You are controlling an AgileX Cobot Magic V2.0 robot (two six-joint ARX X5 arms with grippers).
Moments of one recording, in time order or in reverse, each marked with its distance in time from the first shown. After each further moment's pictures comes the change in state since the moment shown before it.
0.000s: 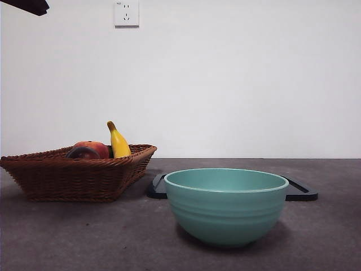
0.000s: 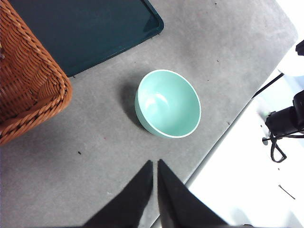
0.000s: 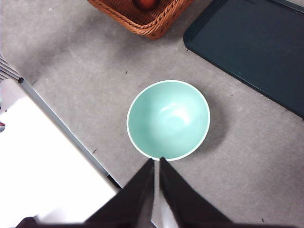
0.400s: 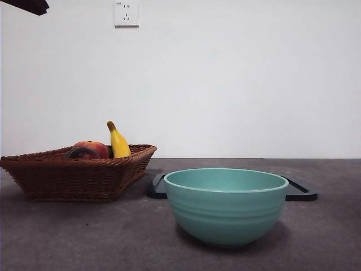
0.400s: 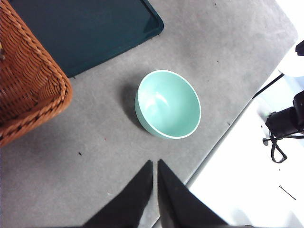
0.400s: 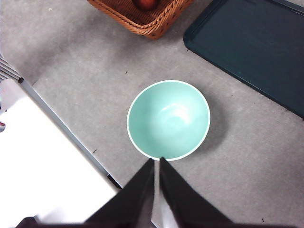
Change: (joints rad) left arm 0.000 -0.007 0.000 0.002 -0.001 0.000; right arm 0.000 0.000 0.000 0.000 0.000 0.000
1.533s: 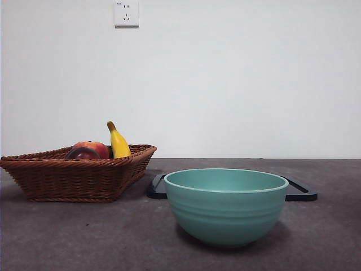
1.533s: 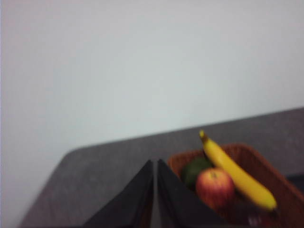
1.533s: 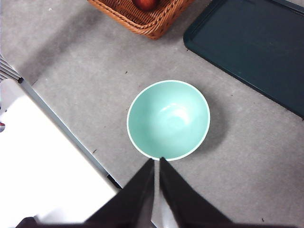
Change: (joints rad) left arm 0.285 -0.769 -0.746 0.988 -0.559 0.013; right arm 0.000 0.000 0.000 0.000 0.000 0.000
